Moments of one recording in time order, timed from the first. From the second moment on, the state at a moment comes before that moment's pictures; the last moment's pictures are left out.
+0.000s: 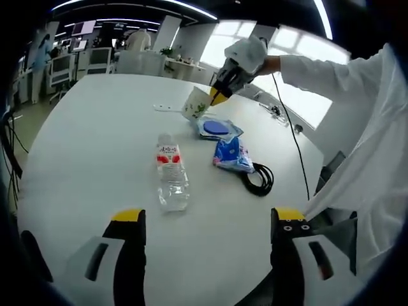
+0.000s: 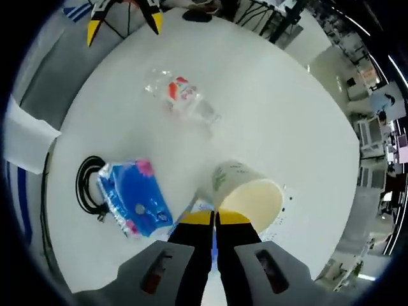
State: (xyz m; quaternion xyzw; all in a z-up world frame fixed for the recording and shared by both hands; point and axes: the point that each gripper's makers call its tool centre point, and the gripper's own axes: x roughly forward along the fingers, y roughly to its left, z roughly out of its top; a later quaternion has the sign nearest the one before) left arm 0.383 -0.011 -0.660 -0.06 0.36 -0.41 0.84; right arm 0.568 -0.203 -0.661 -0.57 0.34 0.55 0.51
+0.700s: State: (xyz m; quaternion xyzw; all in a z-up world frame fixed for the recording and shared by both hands) left arm 0.387 -0.006 -0.671 -0.07 0.36 -0.40 0.84; right arm 0.586 -0.206 -0.693 -0.68 0.29 0.55 0.38
